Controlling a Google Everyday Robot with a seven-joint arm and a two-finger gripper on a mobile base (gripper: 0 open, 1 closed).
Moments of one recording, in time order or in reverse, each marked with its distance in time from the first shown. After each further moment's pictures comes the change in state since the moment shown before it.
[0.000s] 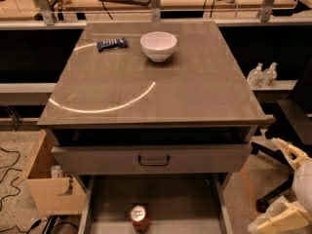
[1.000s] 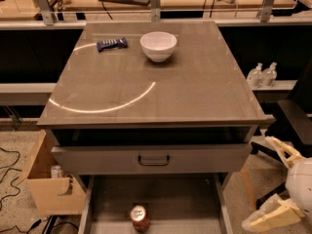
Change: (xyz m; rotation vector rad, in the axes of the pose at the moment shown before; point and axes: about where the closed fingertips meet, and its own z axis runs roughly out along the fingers) arm -0.002 0.000 0.012 0.004 -0.060 -0.011
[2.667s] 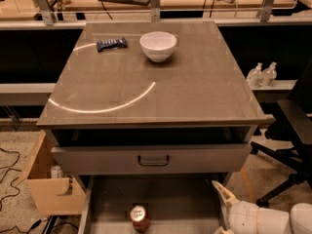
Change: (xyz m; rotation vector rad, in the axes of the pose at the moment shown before) arm 0.111 0.080 0.197 -0.219 -0.318 0.063
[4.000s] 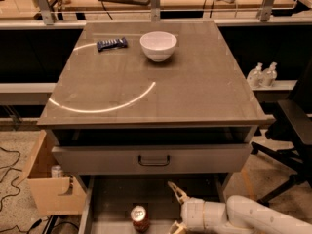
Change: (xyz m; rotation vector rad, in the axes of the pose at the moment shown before) arm 0.030 0.012 0.165 -0.160 -0.181 -0.064
